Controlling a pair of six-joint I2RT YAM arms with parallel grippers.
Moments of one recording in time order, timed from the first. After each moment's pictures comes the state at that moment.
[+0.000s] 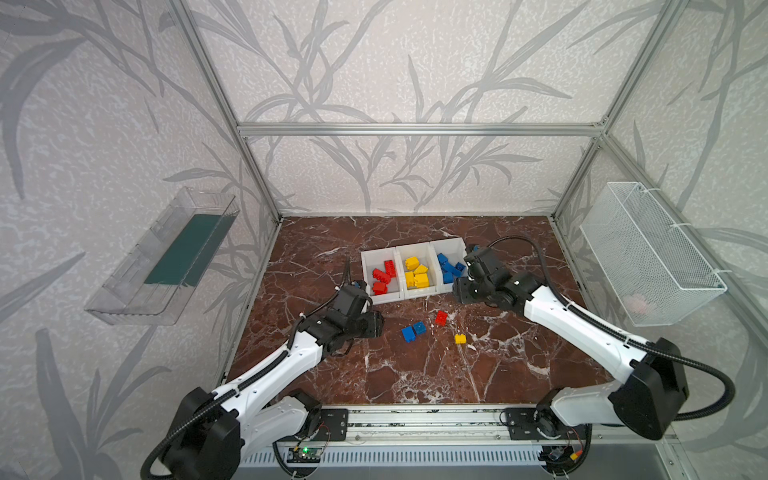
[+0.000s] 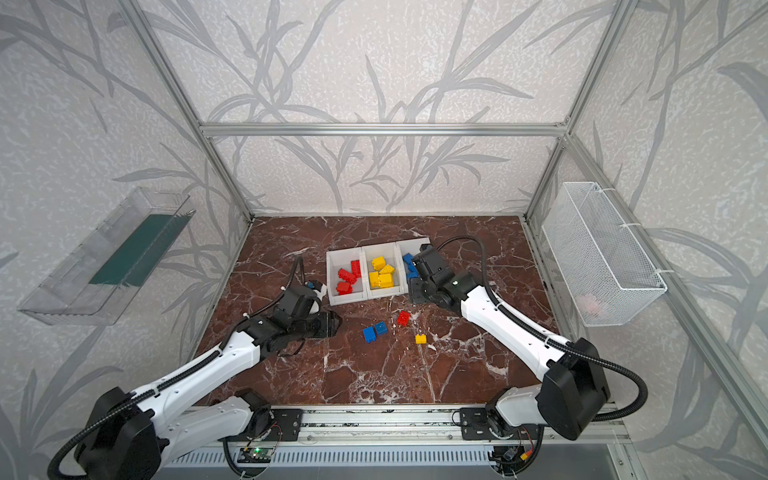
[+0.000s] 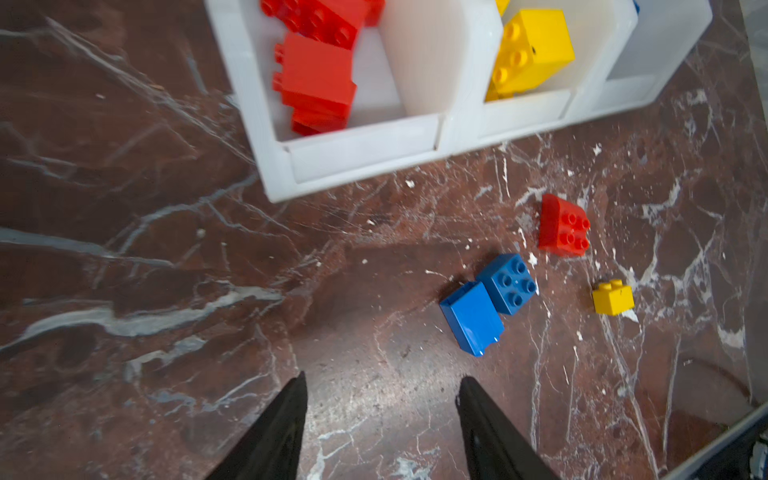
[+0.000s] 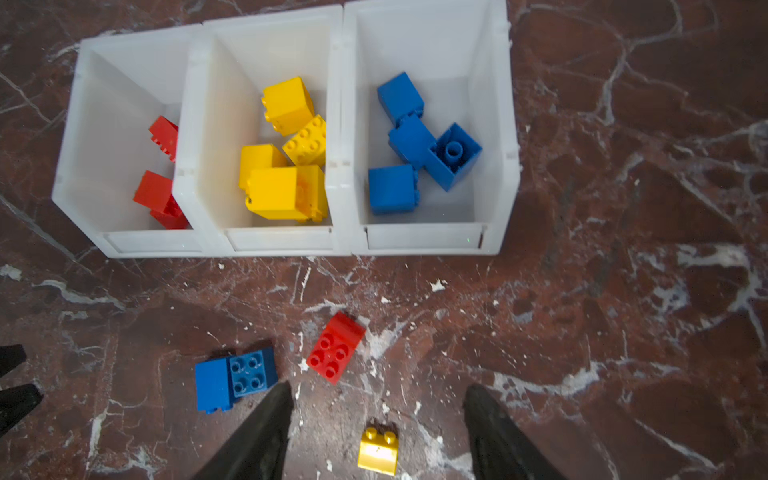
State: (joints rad) left arm -0.58 1.10 0.62 -0.44 0.07 -0.51; right arm 0.63 1.33 1.06 -0.67 0.17 0.47
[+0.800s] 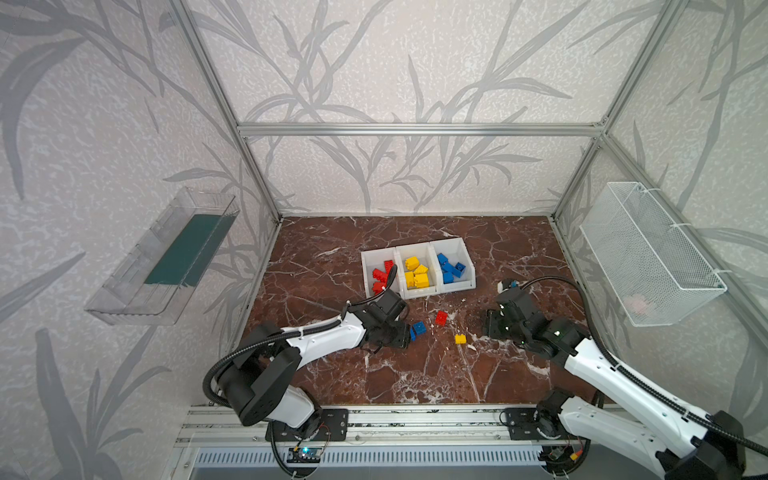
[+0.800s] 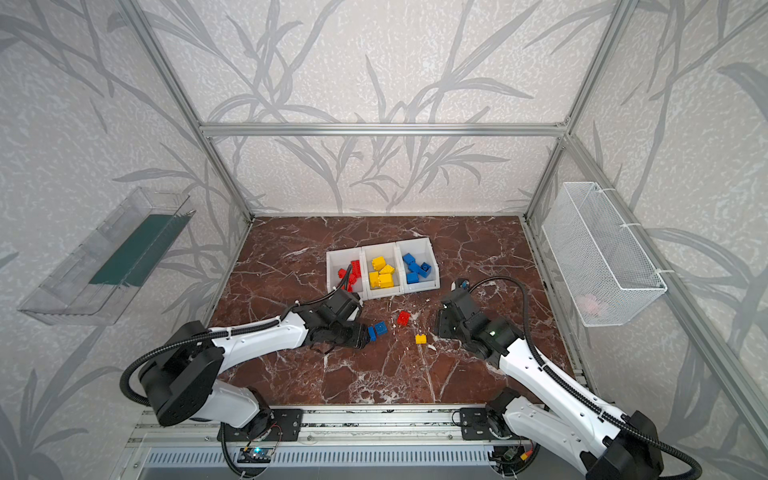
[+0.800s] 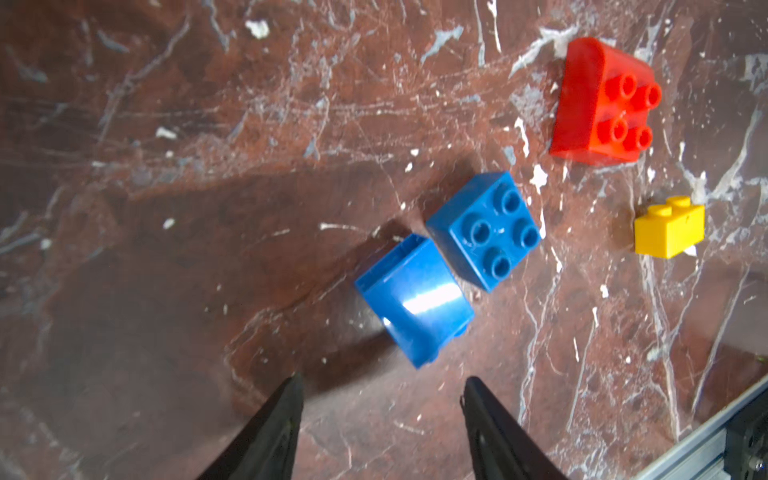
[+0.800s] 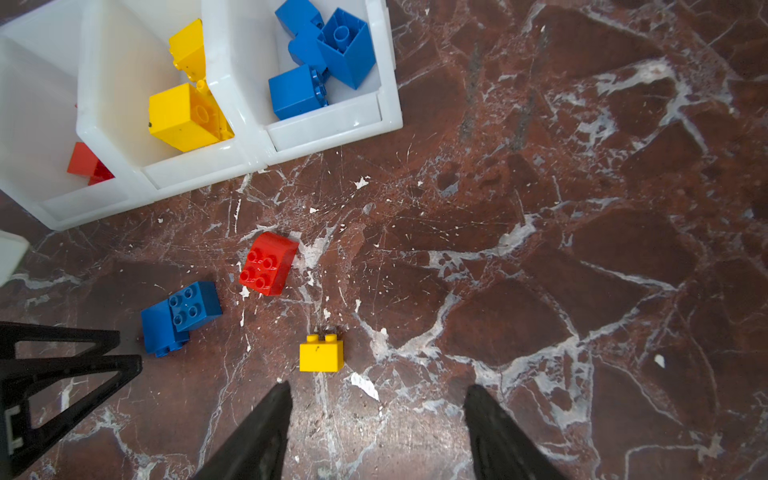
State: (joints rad) left arm -0.75 1.50 0.76 -0.40 0.12 -0.60; right arm 0.63 0.93 0.71 -0.70 0.21 0.65
